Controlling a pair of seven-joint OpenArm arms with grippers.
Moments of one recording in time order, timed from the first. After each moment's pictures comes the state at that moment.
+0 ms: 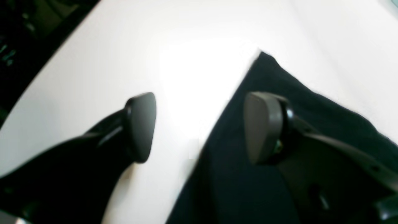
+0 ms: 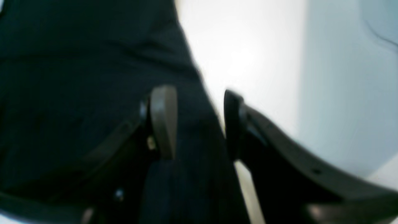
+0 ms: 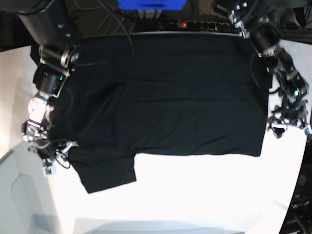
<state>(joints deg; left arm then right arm) -9.0 -15.0 -37.0 81.5 -13.9 -9.4 42.8 27.8 8.4 27.1 54.0 -14.6 31.7 -29.2</state>
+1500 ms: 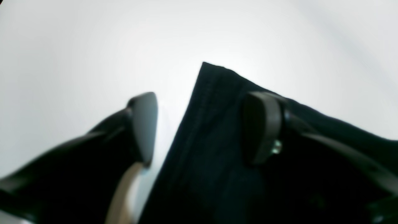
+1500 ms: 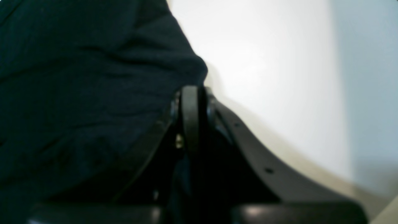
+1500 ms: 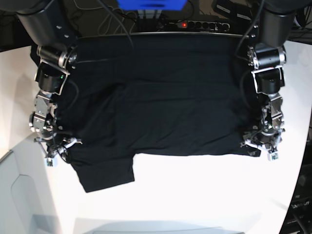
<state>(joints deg) -29.7 -21.9 -10.2 31.4 -12.3 -9.2 11.8 26.8 8.8 27.1 43.0 -13.1 26.6 -17.4</state>
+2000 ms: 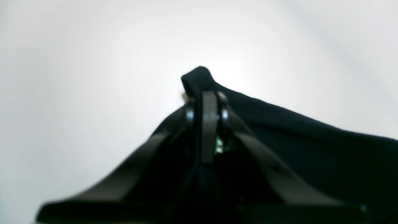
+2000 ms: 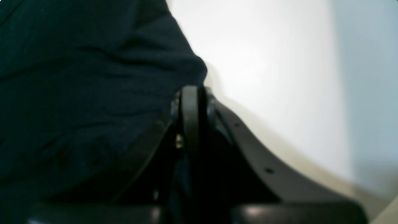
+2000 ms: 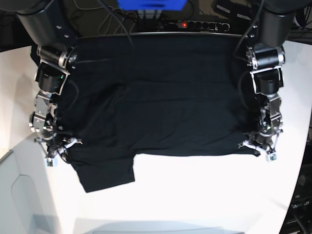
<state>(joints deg) -29.7 -21.3 -10.2 32.4 -12.9 -9.2 13.2 26.8 8.8 27.1 43.3 -13.0 26.6 -17.8</state>
